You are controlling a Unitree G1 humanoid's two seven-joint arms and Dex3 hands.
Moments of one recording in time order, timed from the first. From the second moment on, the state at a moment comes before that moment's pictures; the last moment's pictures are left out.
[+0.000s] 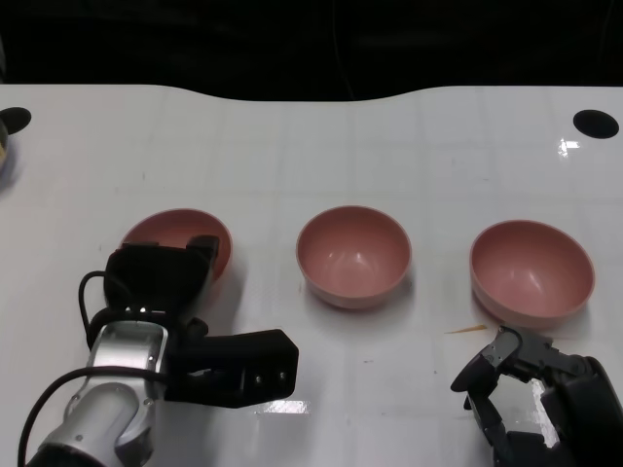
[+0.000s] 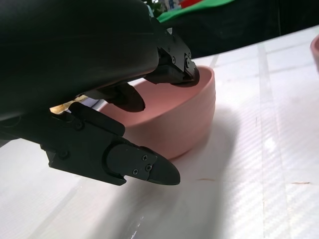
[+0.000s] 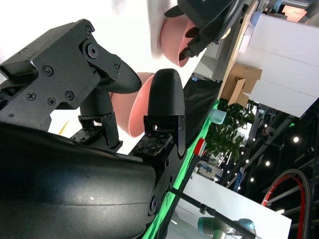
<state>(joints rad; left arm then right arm) -0.43 0.23 -0.48 0.50 1.09 0.29 0.04 0.10 -0.05 0.05 0.33 -0.09 -0.83 0.09</state>
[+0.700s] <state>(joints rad) -0.55 0.26 -0.53 0.74 0.97 0.02 0.36 0.10 -0.05 0.05 0.34 -0.13 -0.84 0.06</state>
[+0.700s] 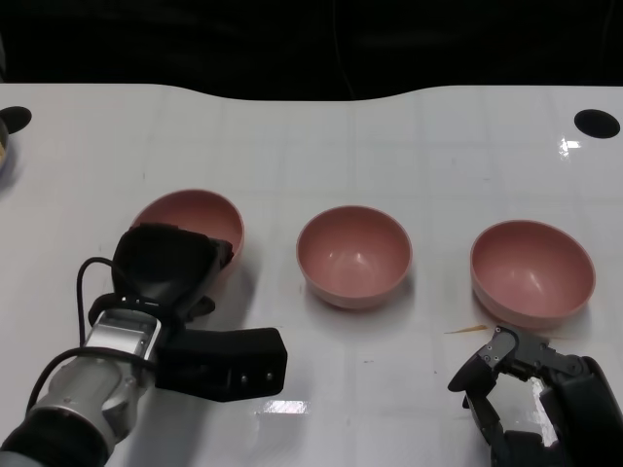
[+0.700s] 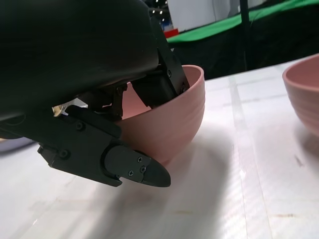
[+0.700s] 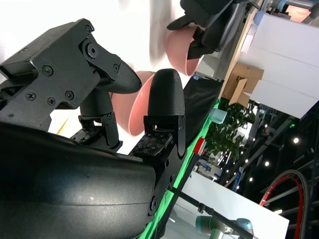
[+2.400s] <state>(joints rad) -0.65 0.13 -0.67 0.67 0.97 -0.22 0.40 0.10 -0.05 0.08 0.34 -0.09 -0.83 0.10</state>
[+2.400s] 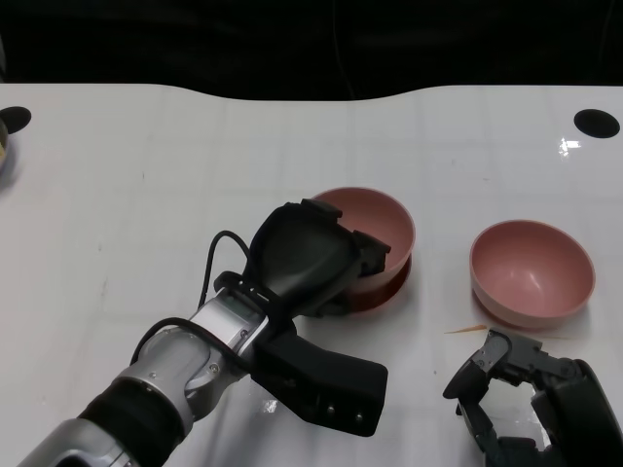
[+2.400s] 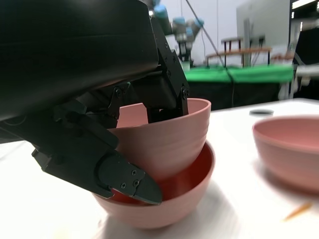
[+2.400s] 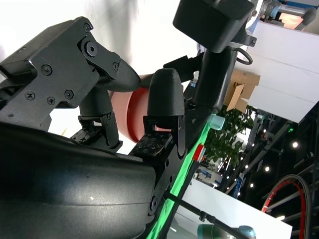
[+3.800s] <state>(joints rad) -0.51 0.26 -0.66 0.31 0.98 -0.10 -0.03 0.10 -0.05 0.08 0.33 -0.09 -0.83 0.10</state>
